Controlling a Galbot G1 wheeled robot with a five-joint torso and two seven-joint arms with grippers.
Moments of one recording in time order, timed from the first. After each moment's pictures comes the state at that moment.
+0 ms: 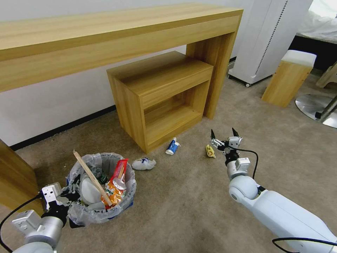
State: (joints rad) left arm 1.75 -1.29 -0.87 -2.19 -0.70 0.24 -0.05; right arm -0.73 0.81 -0.32 1.54 0.63 0.39 0.58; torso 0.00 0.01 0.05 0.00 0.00
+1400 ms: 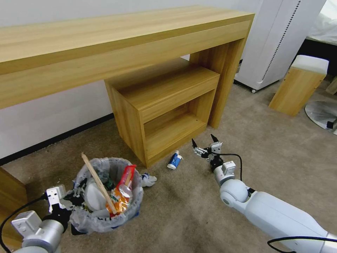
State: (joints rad) left arm 1.82 -1.24 -0.86 -2.27 -0.75 0.34 -0.04; right arm -0.62 0.83 -0.53 1.51 0.72 0.39 0.41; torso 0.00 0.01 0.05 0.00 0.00
